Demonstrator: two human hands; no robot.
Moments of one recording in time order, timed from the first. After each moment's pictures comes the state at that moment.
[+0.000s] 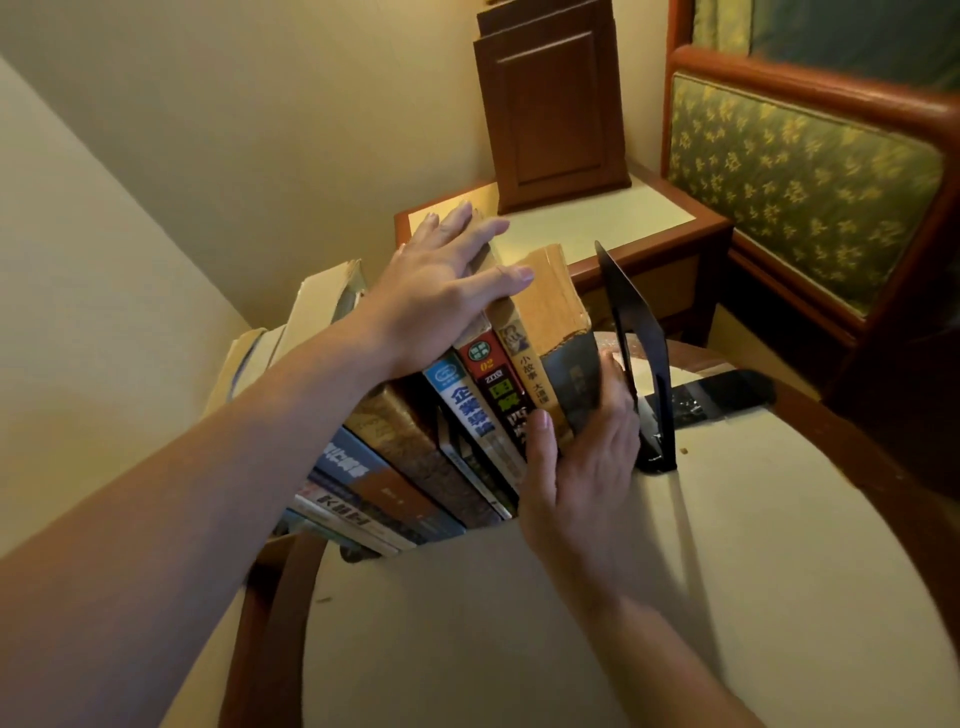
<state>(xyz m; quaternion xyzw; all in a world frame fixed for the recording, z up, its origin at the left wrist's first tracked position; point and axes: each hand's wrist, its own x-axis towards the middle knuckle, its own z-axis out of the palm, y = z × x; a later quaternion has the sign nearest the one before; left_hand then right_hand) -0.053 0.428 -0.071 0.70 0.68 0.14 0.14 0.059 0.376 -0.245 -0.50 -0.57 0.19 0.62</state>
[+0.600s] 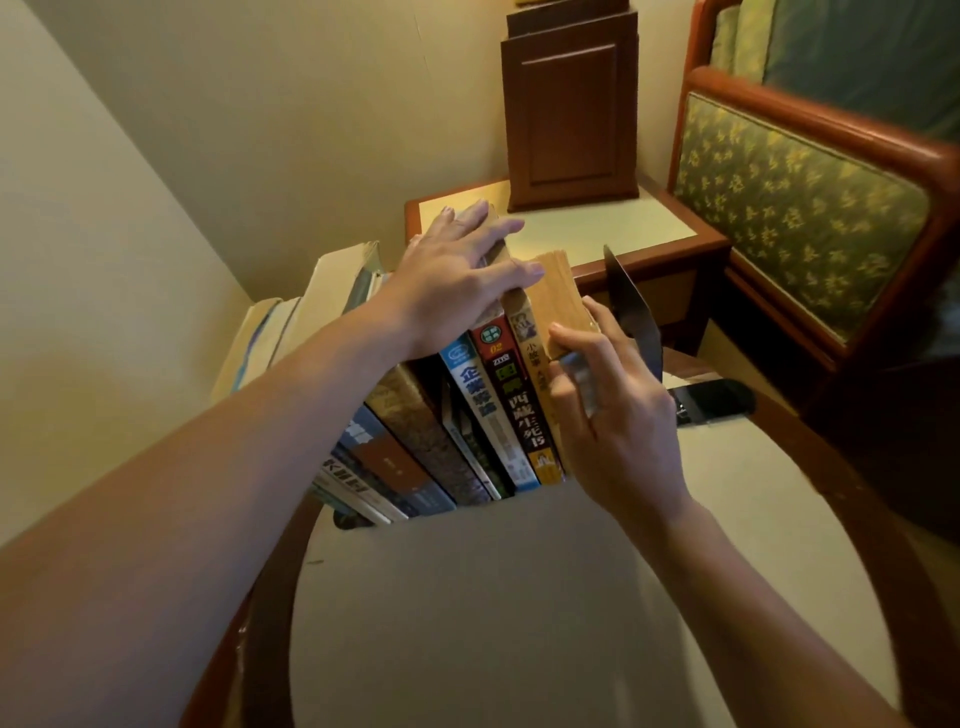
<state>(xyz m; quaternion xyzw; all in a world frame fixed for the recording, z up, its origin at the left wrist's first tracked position) -0.053 0.423 -0.075 0.70 0.69 0.15 0.14 0.121 0.399 -0.202 -0.38 -0.76 0.16 0.50</state>
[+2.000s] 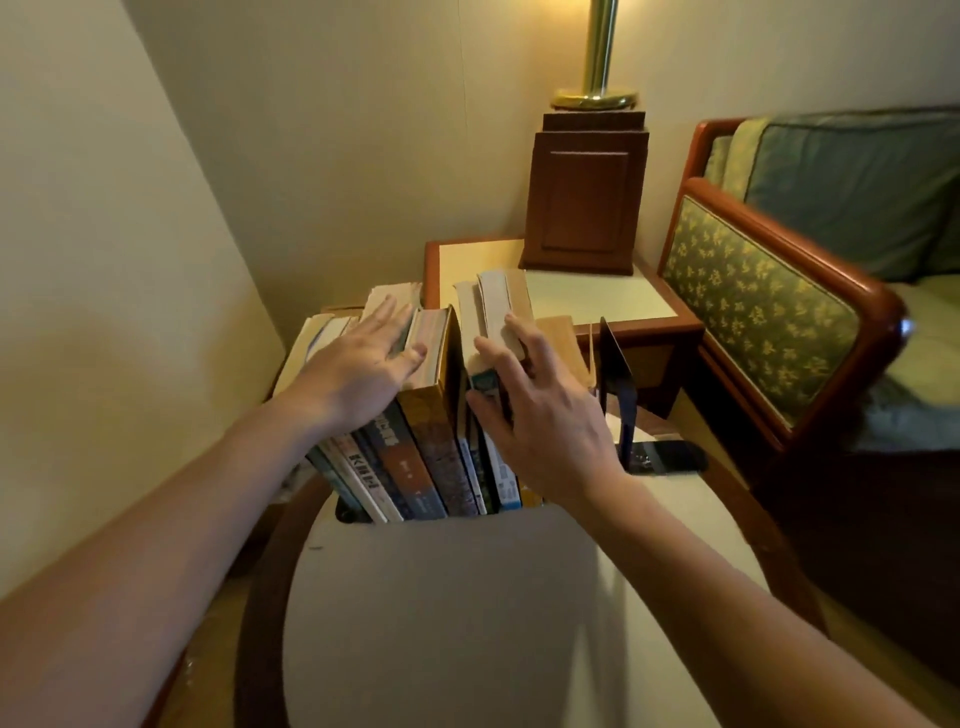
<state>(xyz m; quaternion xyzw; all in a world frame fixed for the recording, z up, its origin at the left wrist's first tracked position) -0.124 0.339 -0.083 0.61 0.77 0.16 0.11 0.091 0.386 -0.132 -0.33 -0.89 0.04 0.32</state>
